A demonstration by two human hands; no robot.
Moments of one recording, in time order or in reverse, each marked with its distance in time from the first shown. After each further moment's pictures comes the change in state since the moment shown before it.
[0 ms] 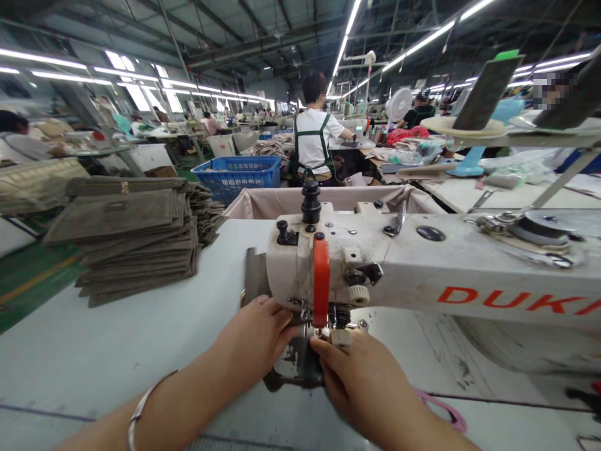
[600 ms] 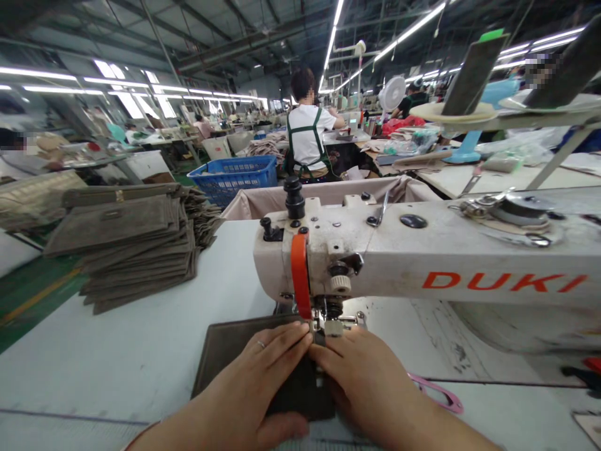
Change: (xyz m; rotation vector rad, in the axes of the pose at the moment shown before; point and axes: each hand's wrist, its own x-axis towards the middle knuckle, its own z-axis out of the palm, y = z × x) left_hand -0.052 0.016 0.002 -0.117 -0.142 0.176; right_hand -0.002 -0.004 -0.001 0.011 -0.056 -0.126
